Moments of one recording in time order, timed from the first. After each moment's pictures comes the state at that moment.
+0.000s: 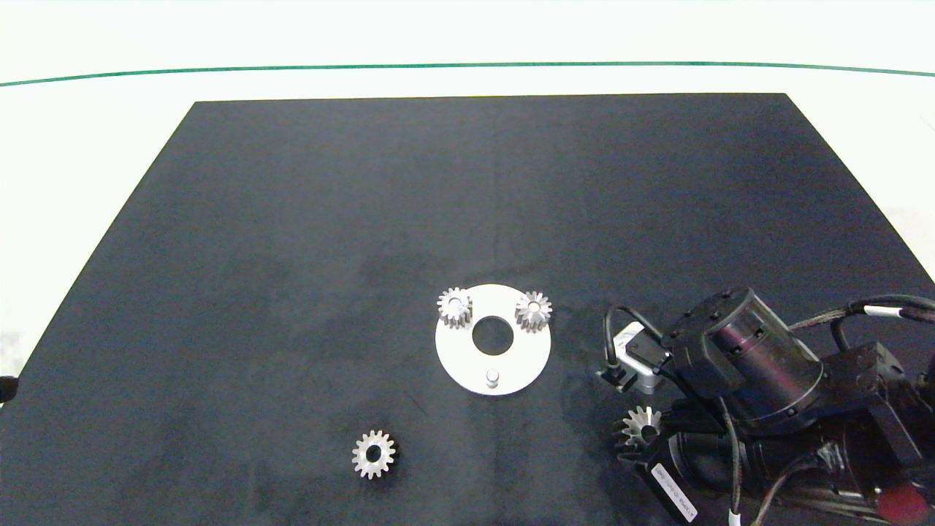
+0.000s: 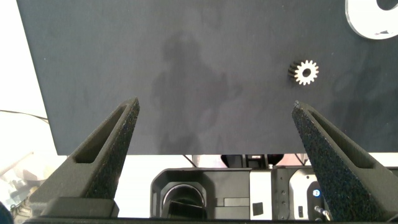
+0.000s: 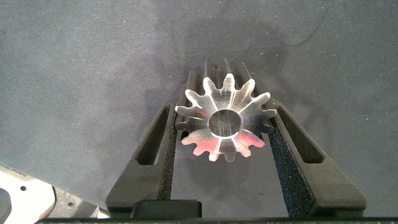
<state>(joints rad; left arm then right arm) -0.21 1.05 -1.51 1.19 0.11 -0.19 0.79 1.60 -0.94 0.33 -0.31 0.02</state>
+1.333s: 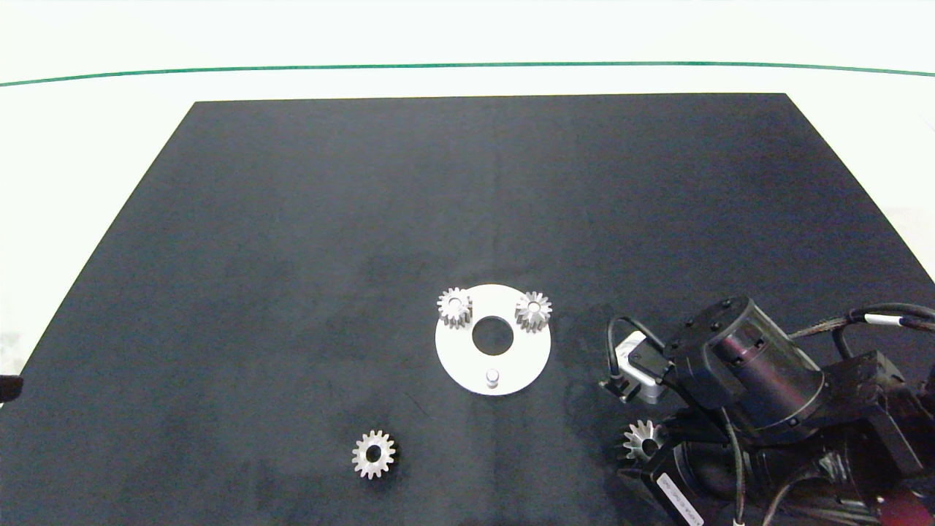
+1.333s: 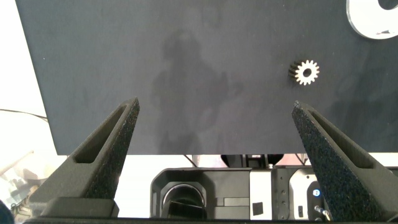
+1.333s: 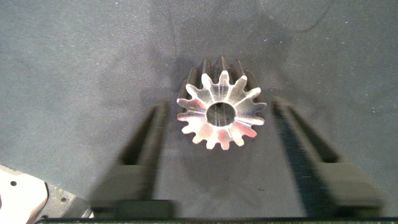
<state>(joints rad) -0.21 1.06 -1.51 1.19 0.11 -0.19 0.79 1.60 -0.92 0.33 -0.31 0.01</state>
